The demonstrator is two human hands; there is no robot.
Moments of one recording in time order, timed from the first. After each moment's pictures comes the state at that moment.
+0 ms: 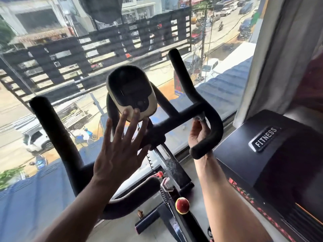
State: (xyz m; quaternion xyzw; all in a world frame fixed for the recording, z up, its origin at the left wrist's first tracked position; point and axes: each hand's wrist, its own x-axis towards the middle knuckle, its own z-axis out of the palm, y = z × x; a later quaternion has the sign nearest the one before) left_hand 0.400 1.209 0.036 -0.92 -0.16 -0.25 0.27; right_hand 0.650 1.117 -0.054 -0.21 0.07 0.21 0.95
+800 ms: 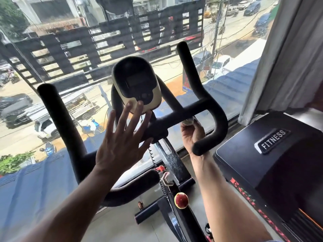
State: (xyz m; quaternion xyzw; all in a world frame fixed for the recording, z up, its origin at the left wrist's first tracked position) left_hand 0.404 1.215 0.027 -0.92 -0.18 -0.23 0.28; right_hand 0.635 1.126 -0.070 -0.17 -0.12 0.40 0.89
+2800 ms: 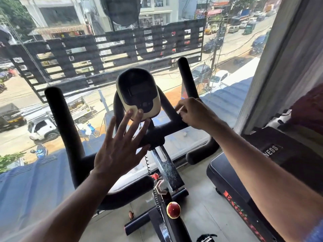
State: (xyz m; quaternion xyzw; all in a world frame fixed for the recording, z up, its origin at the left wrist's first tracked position) left_hand 0.403 1.213 0.025 -0.91 -0.19 -0.23 0.29; right_hand 0.665 1.099 0.085 -0.79 -0.54 0.00 0.29
